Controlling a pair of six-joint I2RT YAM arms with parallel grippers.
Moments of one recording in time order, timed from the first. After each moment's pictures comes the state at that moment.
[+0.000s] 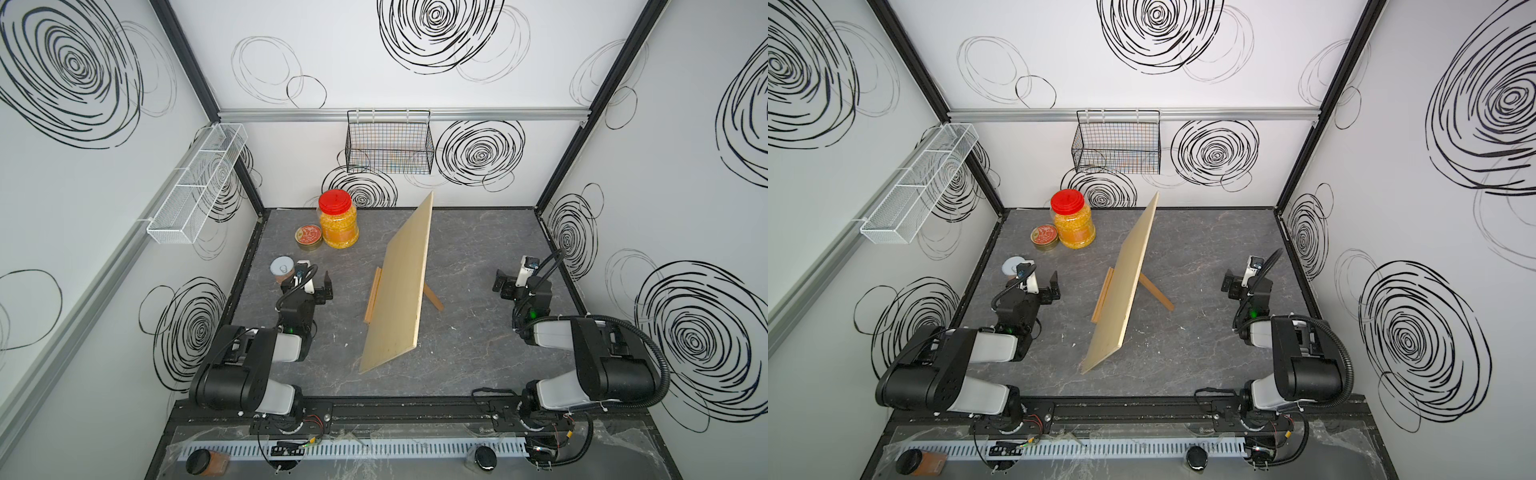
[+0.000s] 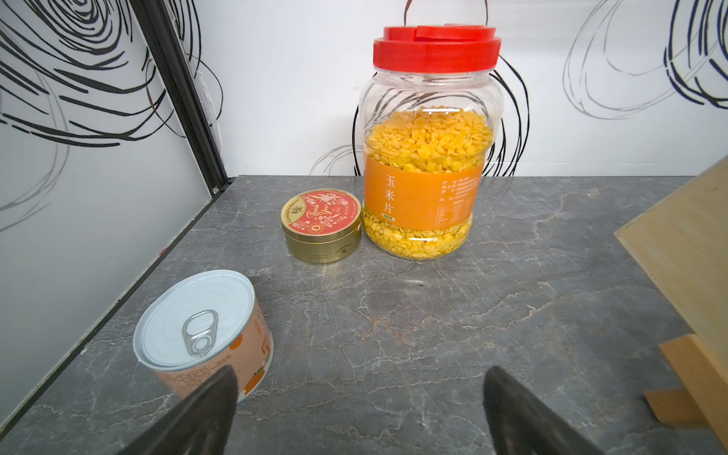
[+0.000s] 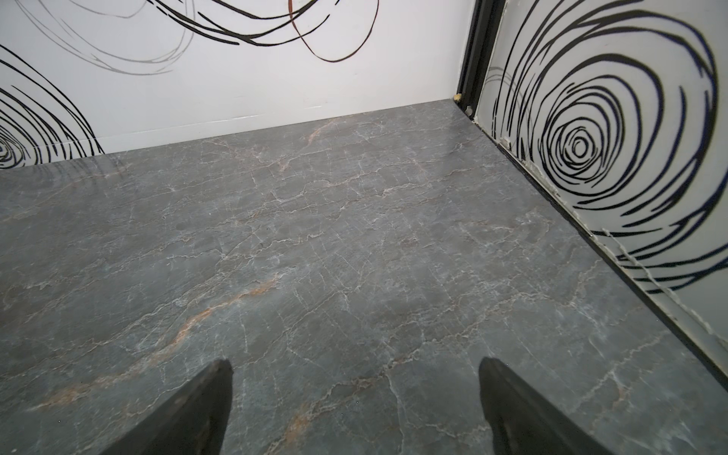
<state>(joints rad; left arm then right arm) -0.05 1.46 0.22 1.05 -0.14 -0.01 -0.01 1.47 0.32 0.80 0.09 0.07</state>
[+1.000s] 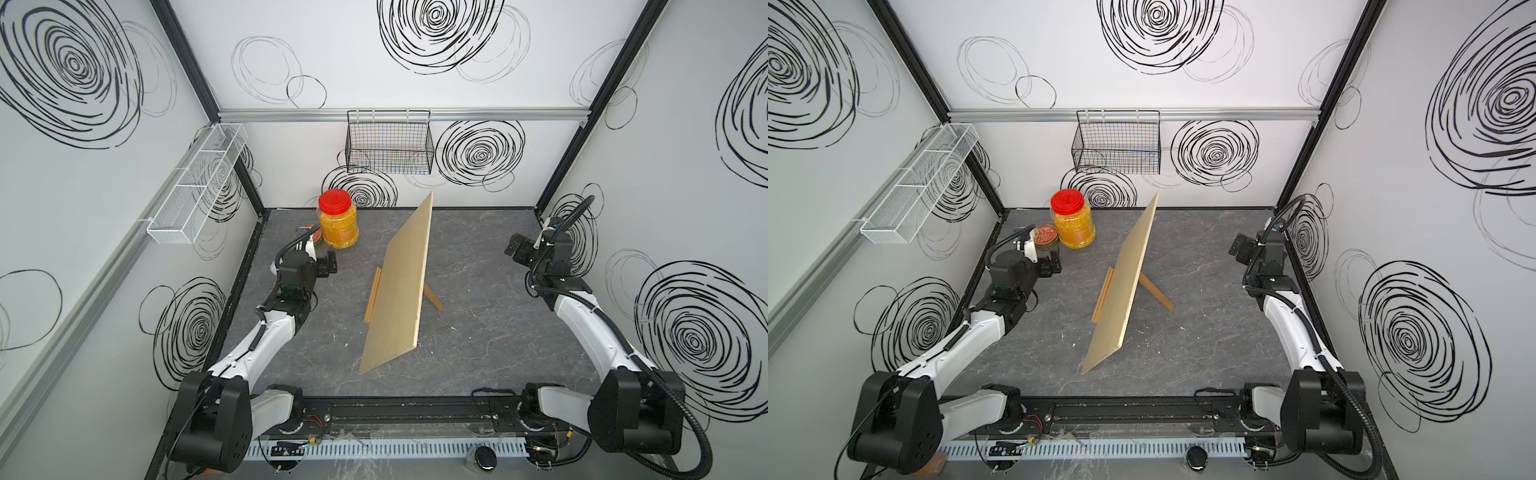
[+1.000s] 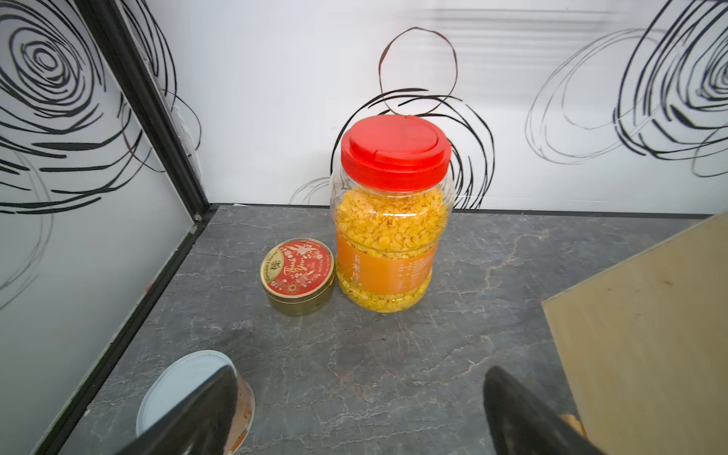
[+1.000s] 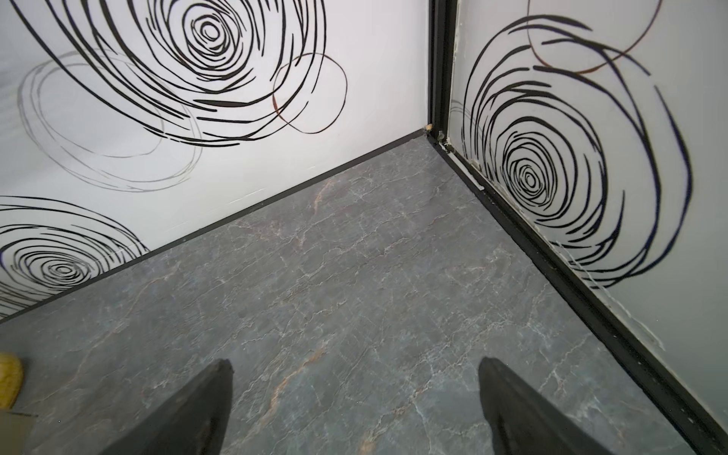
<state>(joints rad) -0.12 1.18 0.66 0.22 -0.13 -0.10 0.03 1.21 0.90 -0.17 0.16 0.34</state>
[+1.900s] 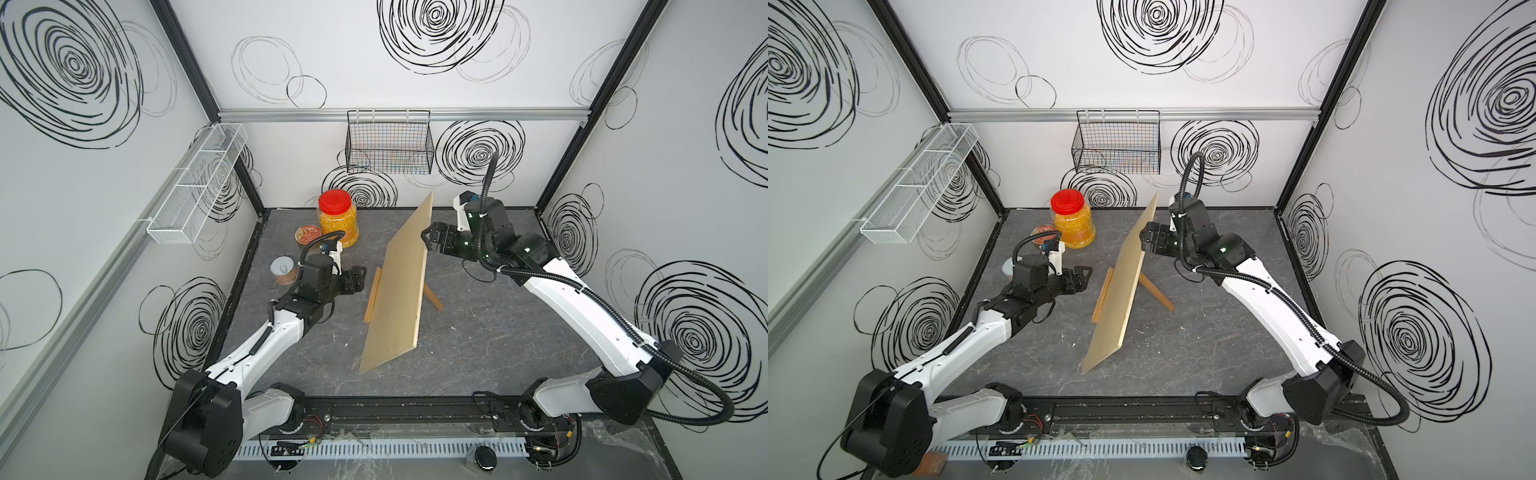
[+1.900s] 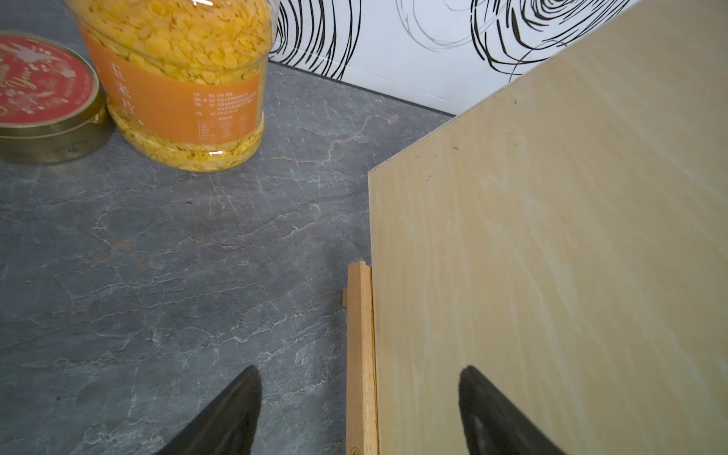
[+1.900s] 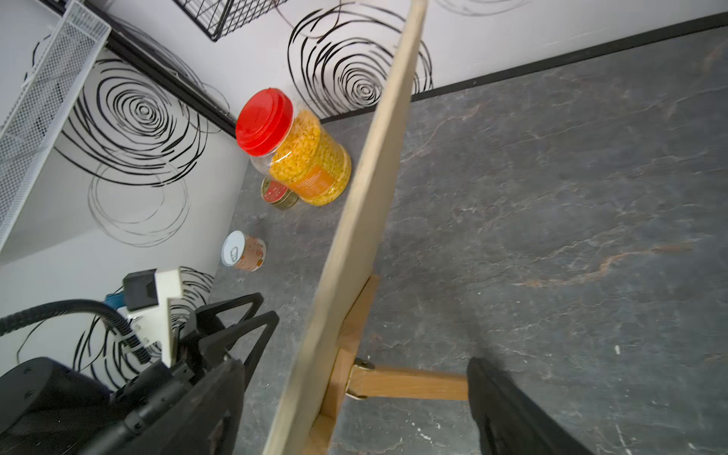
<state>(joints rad) -0.31 1.18 0.69 -0.05 0.14 -0.46 0.67 1.43 1.57 -0.76 0.00 0.64</state>
